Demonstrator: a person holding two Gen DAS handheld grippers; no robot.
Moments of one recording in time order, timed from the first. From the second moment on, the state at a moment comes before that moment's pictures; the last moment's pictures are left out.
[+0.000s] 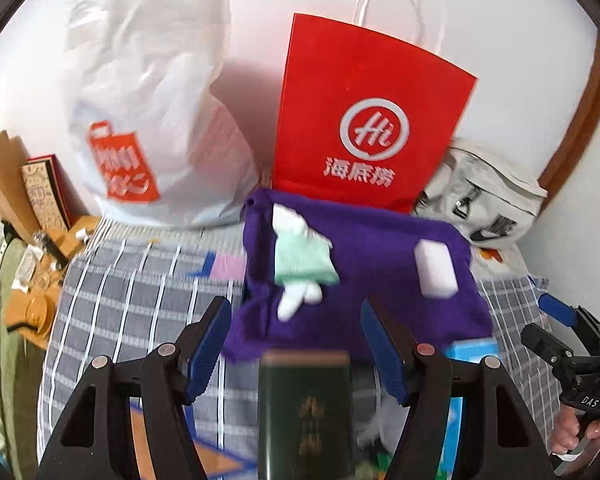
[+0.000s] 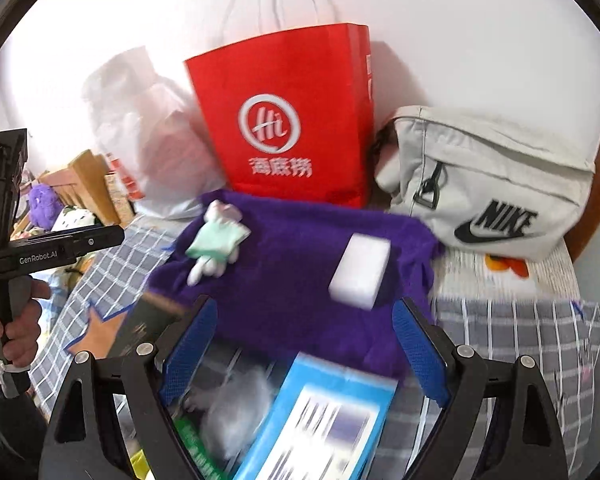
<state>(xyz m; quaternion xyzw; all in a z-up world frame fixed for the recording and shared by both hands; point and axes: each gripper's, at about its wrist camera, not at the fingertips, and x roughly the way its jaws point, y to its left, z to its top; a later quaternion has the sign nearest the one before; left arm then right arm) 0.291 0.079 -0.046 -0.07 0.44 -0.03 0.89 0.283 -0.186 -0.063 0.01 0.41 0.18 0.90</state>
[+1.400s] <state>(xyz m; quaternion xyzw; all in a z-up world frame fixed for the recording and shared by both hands) 0.091 0.076 -0.150 -0.03 0.48 -0.03 0.88 0.080 -0.191 -0.094 0.02 0.39 0.16 0.91</state>
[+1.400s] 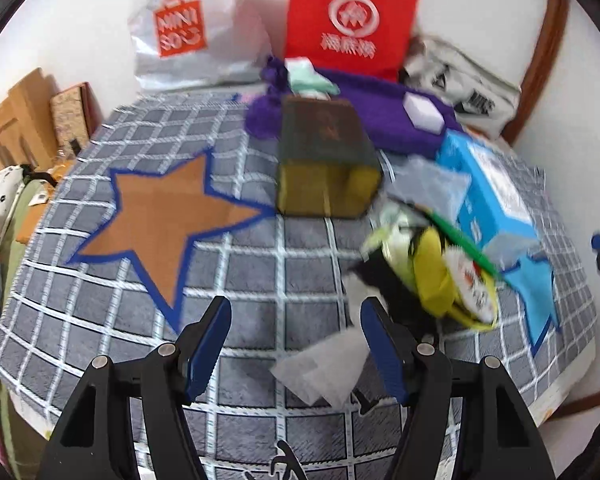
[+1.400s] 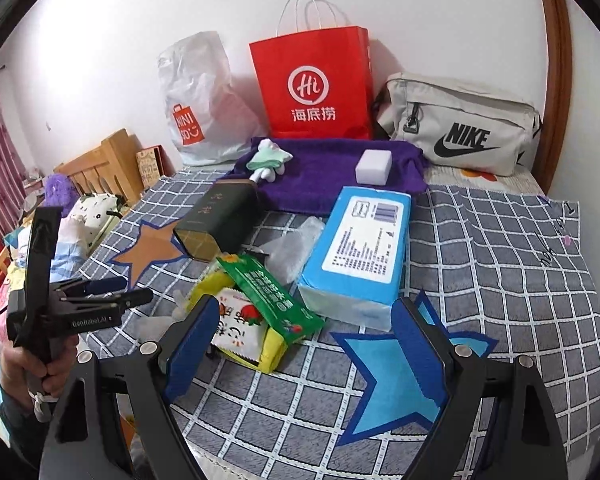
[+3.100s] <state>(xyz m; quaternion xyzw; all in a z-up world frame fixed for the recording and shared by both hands) 0.101 0.066 -0.179 0.00 0.48 -0.02 0.88 0.090 -0.166 -0.135 -0.01 0.44 0.24 0.86</state>
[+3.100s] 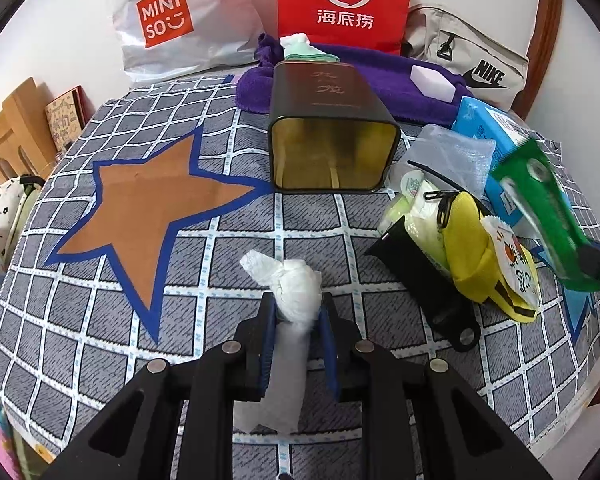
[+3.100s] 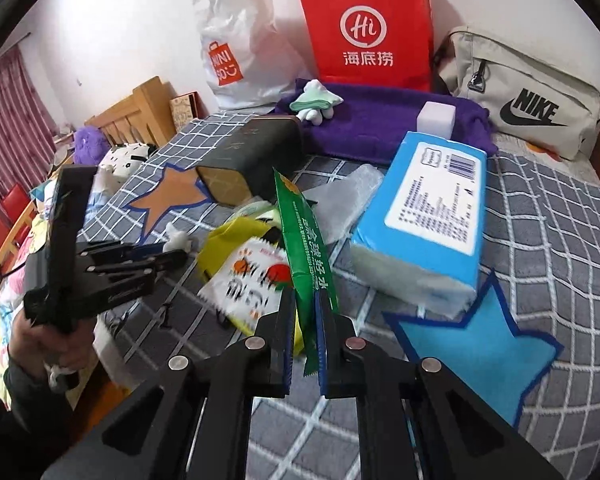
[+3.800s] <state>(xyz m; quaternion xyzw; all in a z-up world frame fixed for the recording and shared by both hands) 0.096 0.066 -0.182 0.00 0.49 0.01 0.87 0.080 -0.200 -0.172 -0.03 0.47 0.17 0.86</state>
